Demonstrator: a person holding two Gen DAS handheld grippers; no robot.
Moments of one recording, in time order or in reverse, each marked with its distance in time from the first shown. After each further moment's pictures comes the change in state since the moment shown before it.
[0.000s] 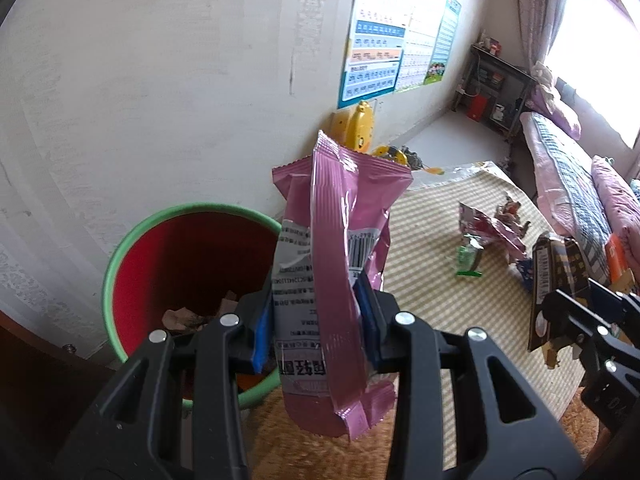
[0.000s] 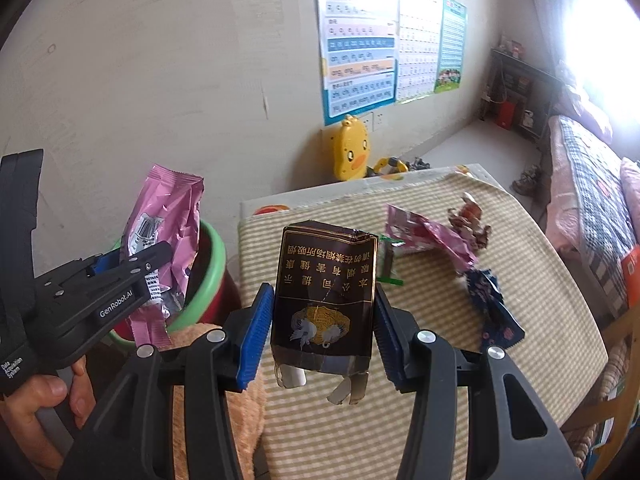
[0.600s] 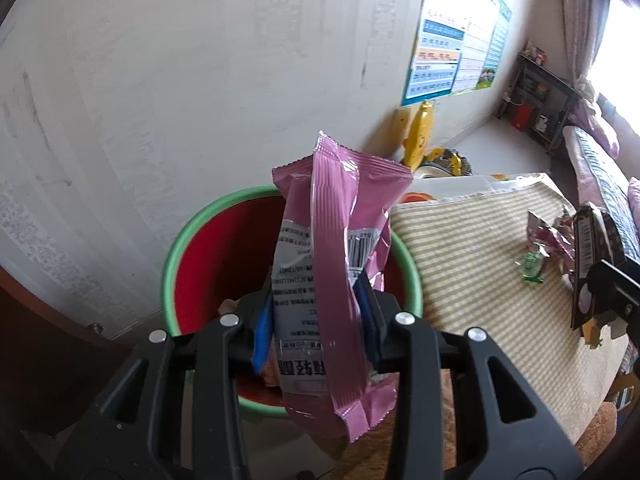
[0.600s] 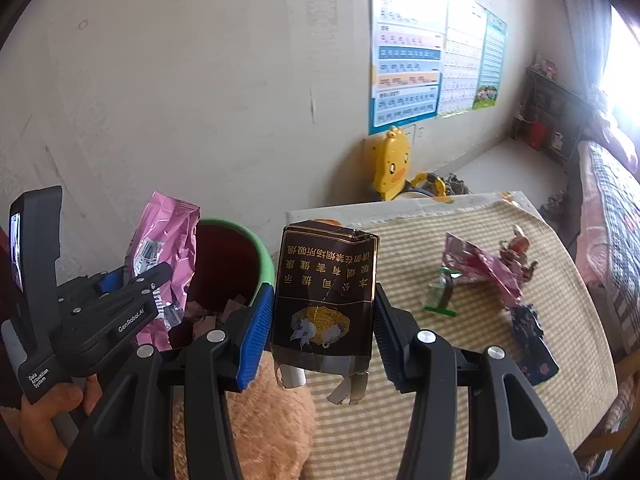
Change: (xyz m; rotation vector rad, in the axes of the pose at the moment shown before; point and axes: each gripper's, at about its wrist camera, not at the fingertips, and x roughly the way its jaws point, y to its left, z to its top) left arm 0.010 0.066 -0.008 -0.084 0.023 0.133; right arm 0.021 0.053 0.023 -0.095 -0.006 0.072
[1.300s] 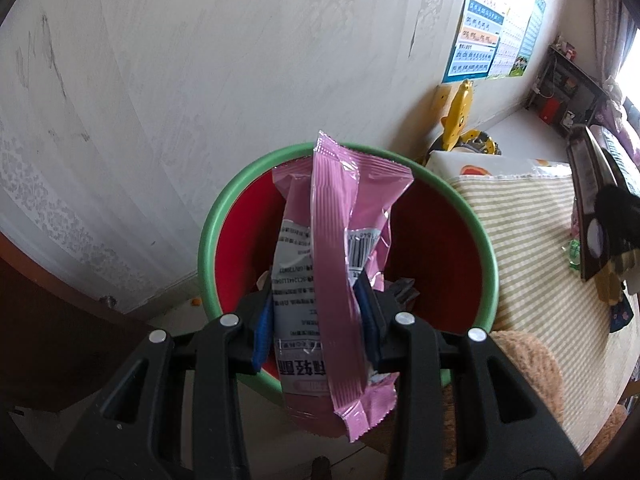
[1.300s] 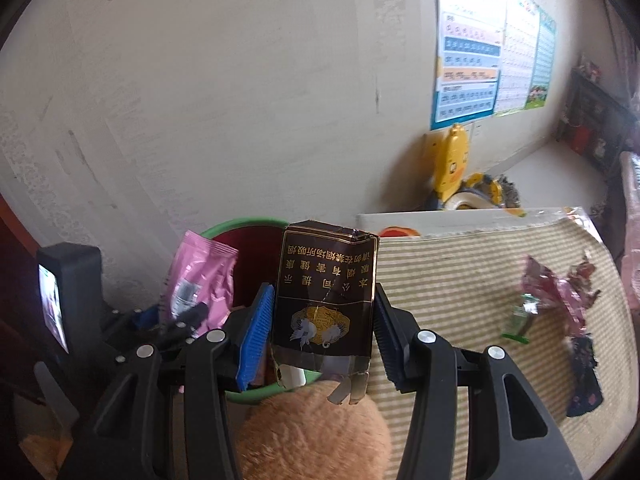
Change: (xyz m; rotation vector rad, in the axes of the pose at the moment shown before) left arm 0.032 0.046 -0.019 -0.051 0.095 0.066; right arm 0.048 0.058 0.030 -0.033 0.069 0.160
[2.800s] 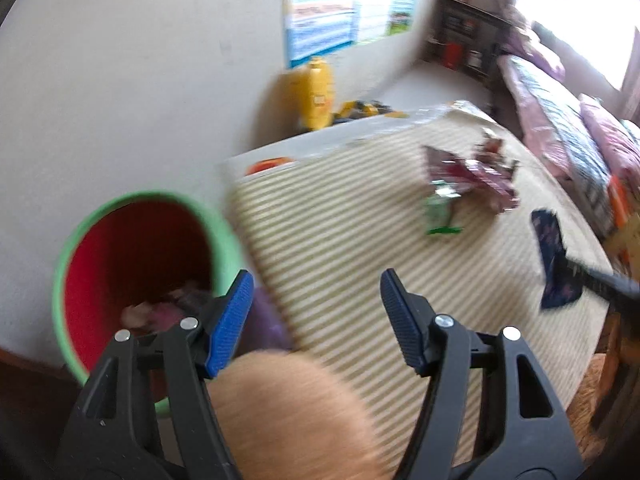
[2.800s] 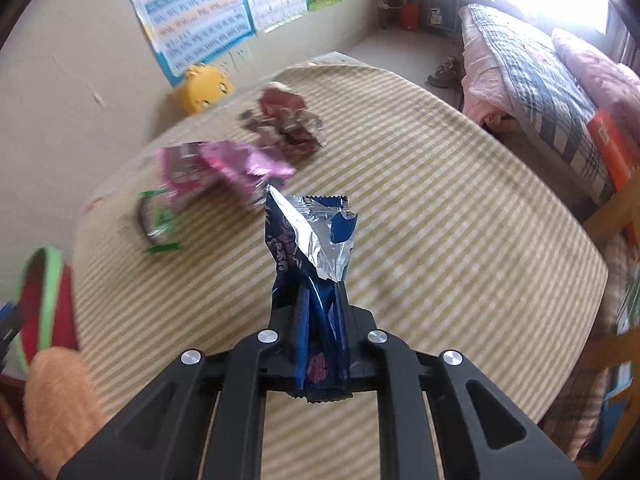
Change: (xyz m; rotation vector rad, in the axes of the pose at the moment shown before) left arm -0.020 -0.201 -0.008 0.327 -0.002 -0.222; right arm -0.055 -0.289 -0.150 0.526 0.090 -0.341
